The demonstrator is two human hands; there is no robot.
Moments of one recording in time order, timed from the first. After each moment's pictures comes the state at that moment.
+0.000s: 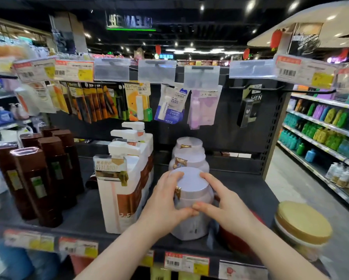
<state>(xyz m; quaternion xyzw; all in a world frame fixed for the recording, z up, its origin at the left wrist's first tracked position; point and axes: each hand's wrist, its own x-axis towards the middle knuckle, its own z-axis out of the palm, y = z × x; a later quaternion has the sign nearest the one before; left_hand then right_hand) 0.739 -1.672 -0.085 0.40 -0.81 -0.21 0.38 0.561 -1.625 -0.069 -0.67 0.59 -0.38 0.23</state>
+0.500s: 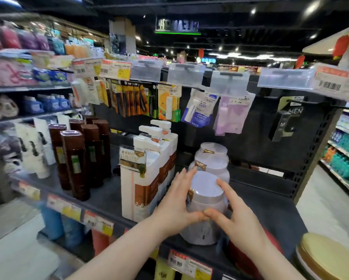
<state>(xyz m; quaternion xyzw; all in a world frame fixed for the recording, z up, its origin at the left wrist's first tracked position) 0.732 -1.655 -0.076 0.46 -0.77 -0.25 0.36 0.553 -1.630 -0.078 -0.71 0.55 -0.39 0.20</state>
